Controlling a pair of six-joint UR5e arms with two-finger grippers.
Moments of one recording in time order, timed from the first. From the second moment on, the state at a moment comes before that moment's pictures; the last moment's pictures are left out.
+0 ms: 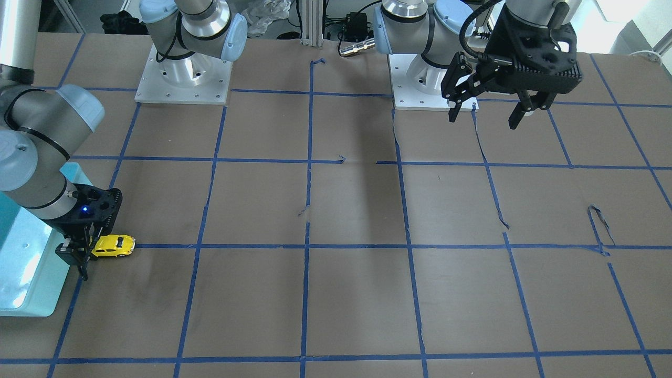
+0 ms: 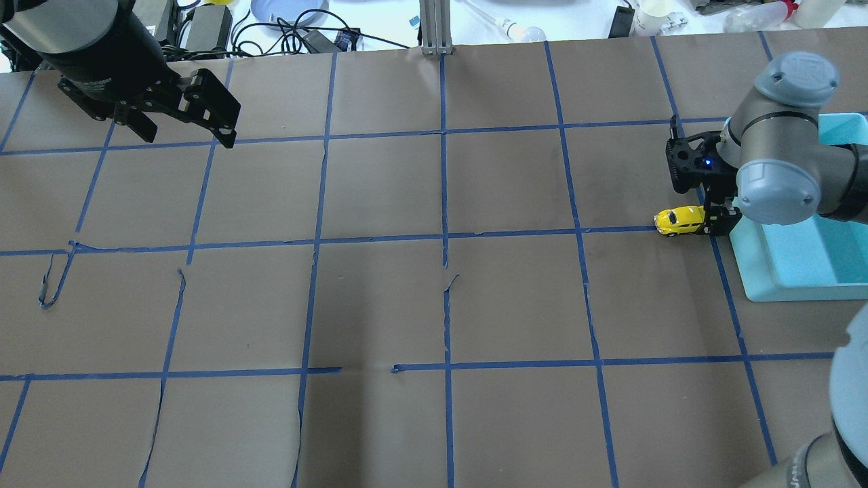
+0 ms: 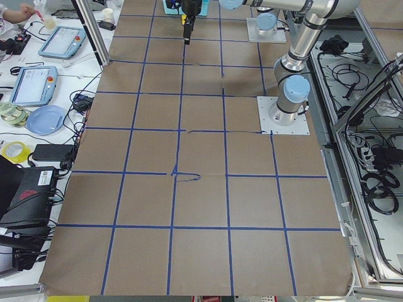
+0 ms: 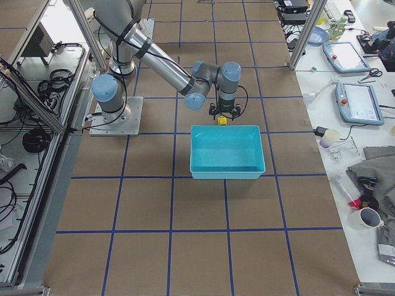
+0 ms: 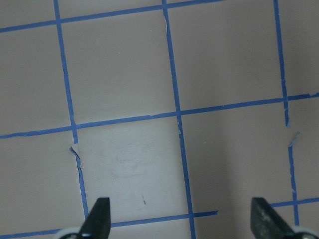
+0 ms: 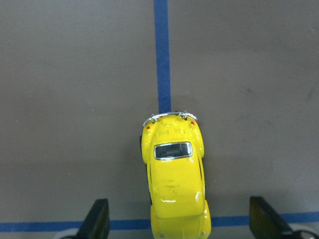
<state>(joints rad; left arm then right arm) -1.52 -1.52 -1.51 -1.58 1.57 0.17 1.24 -1.23 1.91 -2.28 -1.62 -1.87</state>
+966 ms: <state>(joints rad) -1.52 -1.52 -1.51 -1.58 1.57 0.17 1.24 -1.18 1.91 -2.31 -1.62 -1.93</state>
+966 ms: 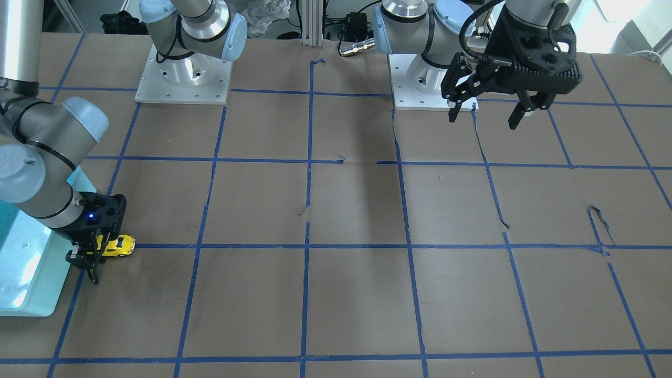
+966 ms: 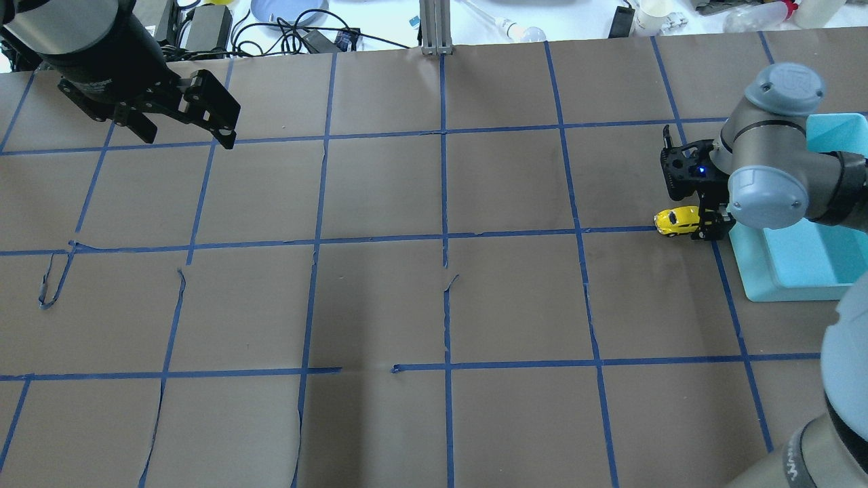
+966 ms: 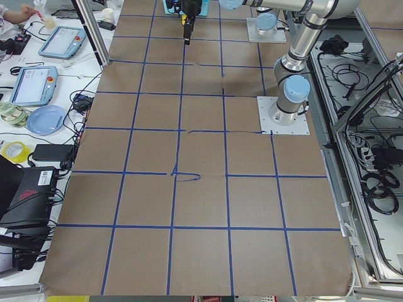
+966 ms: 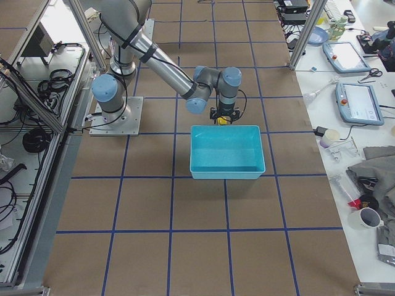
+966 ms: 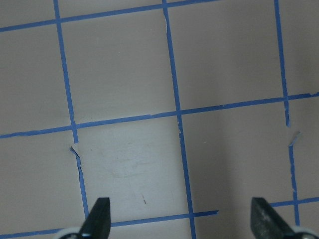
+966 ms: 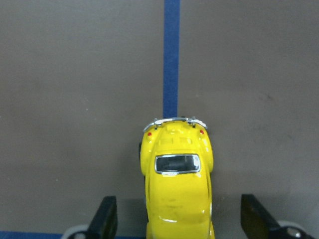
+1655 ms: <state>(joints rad) -1.52 -1.52 -1.51 -1.58 1.57 0.17 1.24 -1.19 1.91 -2.31 -1.62 -1.93</state>
